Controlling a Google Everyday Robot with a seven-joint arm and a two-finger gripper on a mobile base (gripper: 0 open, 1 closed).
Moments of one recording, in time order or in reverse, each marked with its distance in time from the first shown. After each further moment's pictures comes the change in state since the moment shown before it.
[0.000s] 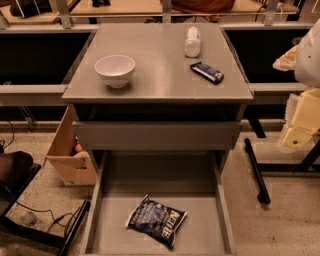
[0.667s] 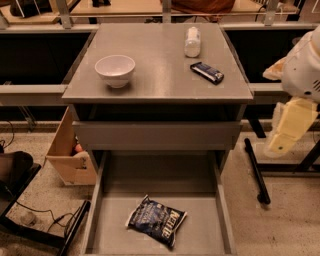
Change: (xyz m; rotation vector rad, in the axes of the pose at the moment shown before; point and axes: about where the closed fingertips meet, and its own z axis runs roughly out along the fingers) arm -0.005 0.001 0.025 -0.019 -0.035 0.009
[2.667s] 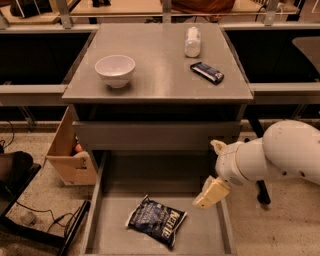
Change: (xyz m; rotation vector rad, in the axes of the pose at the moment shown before) arm -0.031 0.061 0.227 0.011 -0.328 0.131
